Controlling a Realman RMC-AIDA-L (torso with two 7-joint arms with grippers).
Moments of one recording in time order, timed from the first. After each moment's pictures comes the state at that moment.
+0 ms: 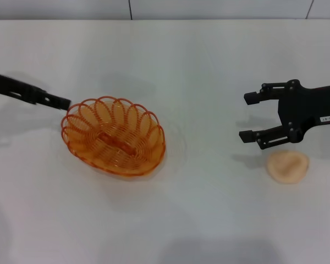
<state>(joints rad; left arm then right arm) -0.74 -1.88 0.72 0.71 2.50 1.47 -2.11 0.56 2.01 -1.00 -0.91 -1.94 -1.57 1.42</state>
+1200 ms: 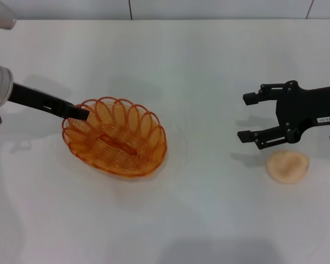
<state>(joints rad) -0.77 -1.94 0.78 0.62 2.50 1.34 -2.09 0.56 2.01 -1.01 -0.89 -1.93 -1.54 1.41</state>
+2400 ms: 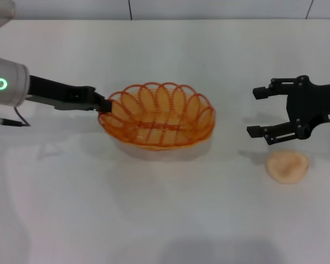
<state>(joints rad) -0.72 -2.01 0.77 0.74 2.38 1.44 -2.43 0.53 2.00 -1.00 -0.94 -1.92 -1.55 1.40</state>
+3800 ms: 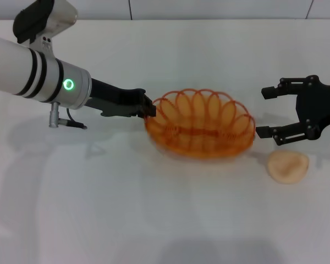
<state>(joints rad) -0.70 -2.08 1.20 0.84 2.25 1.22 -2.82 0.51 1.99 -0.98 -0.97 -1.93 -1.57 1.39</state>
